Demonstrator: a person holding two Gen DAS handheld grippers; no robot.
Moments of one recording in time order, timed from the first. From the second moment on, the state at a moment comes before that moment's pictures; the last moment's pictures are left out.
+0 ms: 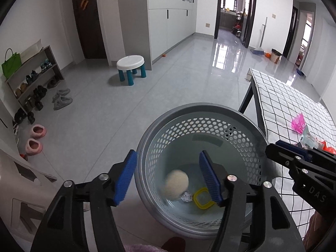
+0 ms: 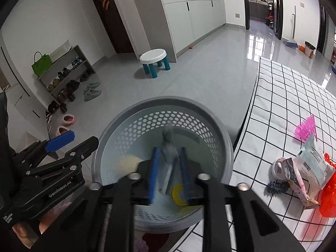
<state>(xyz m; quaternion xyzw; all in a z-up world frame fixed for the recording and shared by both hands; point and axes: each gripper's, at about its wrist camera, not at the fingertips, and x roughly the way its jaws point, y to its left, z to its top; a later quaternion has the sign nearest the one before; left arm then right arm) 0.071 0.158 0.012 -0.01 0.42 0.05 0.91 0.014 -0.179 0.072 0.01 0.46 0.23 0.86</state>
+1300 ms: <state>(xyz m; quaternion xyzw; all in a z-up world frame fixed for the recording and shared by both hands) 0.043 0.135 0.042 -0.02 0.39 0.02 0.92 -0.032 -0.238 0.097 0.04 0.43 0.17 0.89</state>
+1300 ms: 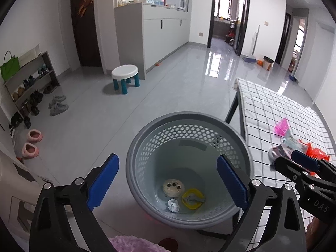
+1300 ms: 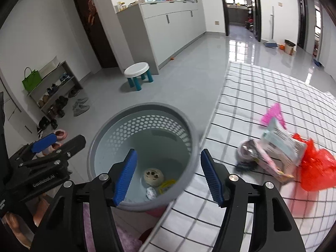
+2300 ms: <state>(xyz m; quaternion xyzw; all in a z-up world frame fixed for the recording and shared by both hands) -0.009 -0.035 0.040 0.05 0.39 -0.13 0.91 -0.166 -0.462 0.095 0.10 0.39 -0.04 0.92</state>
